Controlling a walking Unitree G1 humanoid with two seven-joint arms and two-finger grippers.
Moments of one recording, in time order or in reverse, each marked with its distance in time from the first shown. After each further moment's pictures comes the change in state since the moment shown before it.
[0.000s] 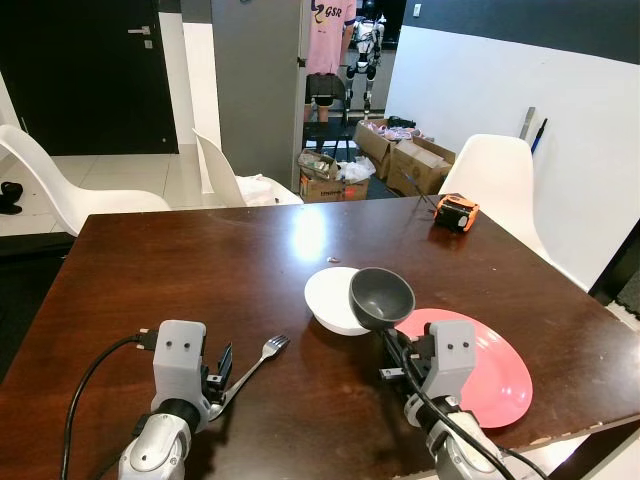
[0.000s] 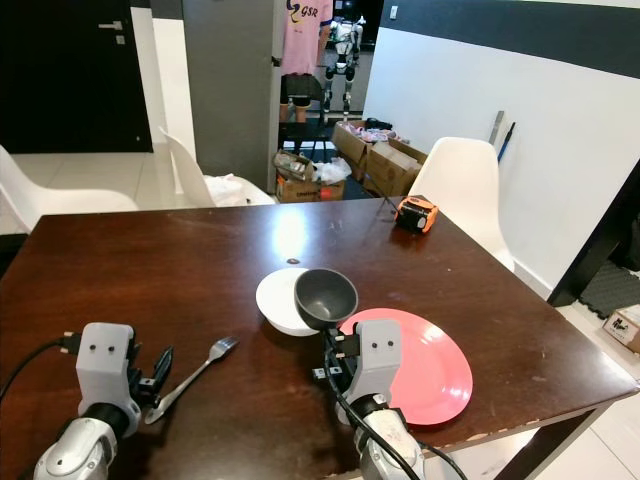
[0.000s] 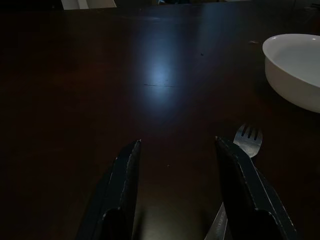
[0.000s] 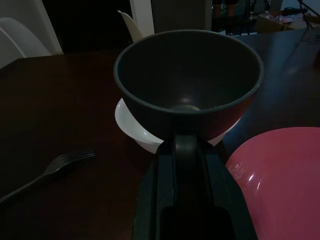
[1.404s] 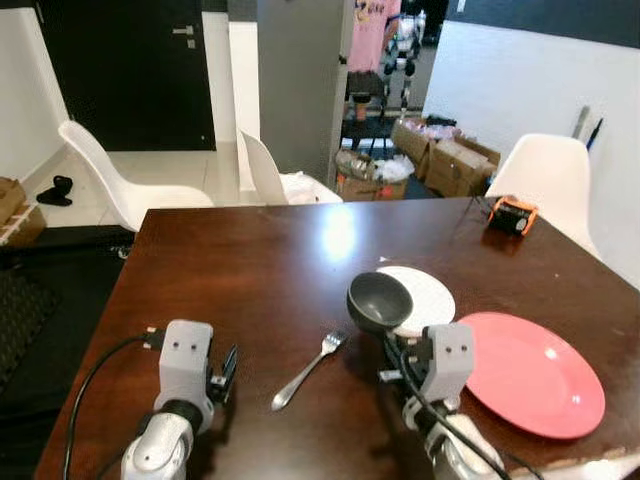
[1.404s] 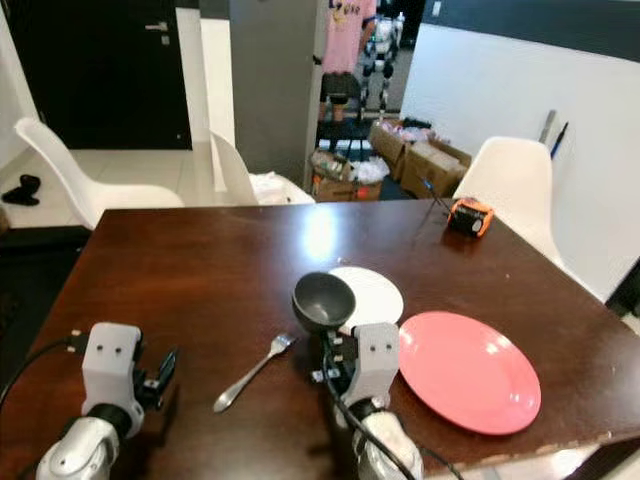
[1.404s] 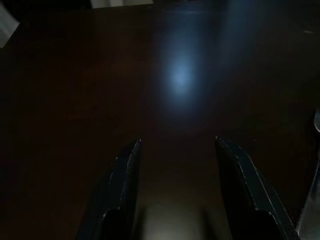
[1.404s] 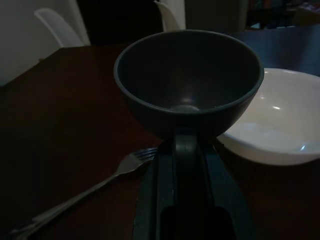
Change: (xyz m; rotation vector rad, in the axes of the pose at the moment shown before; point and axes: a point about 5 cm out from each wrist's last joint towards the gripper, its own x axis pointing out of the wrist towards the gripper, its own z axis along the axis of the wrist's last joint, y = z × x) left arm 0.001 -0.003 0.002 0.049 -0.012 -0.035; right arm 0.001 0.003 -0.001 0.006 -0.001 0.005
